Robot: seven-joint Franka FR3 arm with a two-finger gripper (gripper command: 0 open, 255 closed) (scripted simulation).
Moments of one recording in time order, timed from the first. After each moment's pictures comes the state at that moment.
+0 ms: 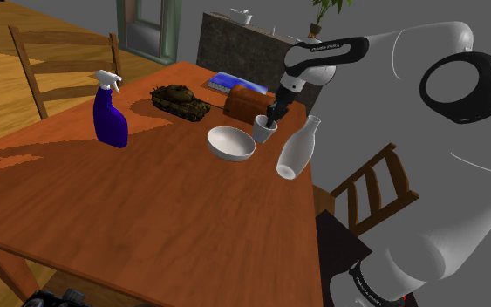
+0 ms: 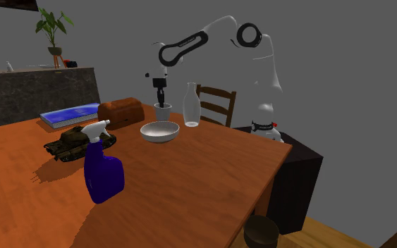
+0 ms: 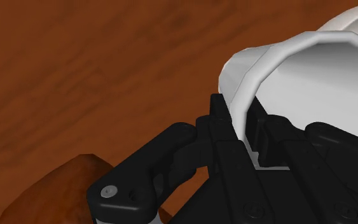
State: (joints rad) arm -0.20 0.24 -0.04 -1.82 0.19 2.02 -0.39
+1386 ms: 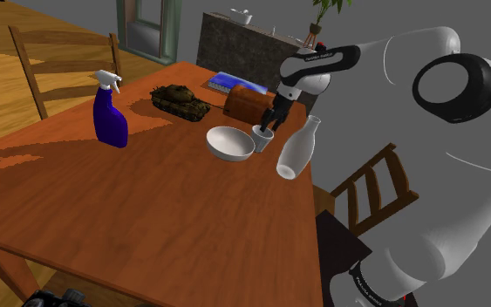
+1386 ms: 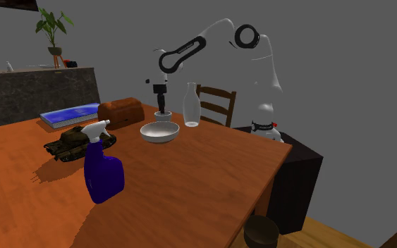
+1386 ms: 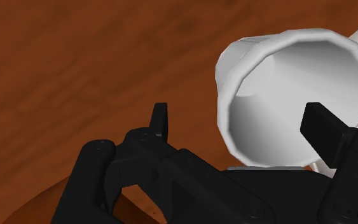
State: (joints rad) arm -0.20 0.28 -0.04 -1.86 0.20 2.09 -0.40
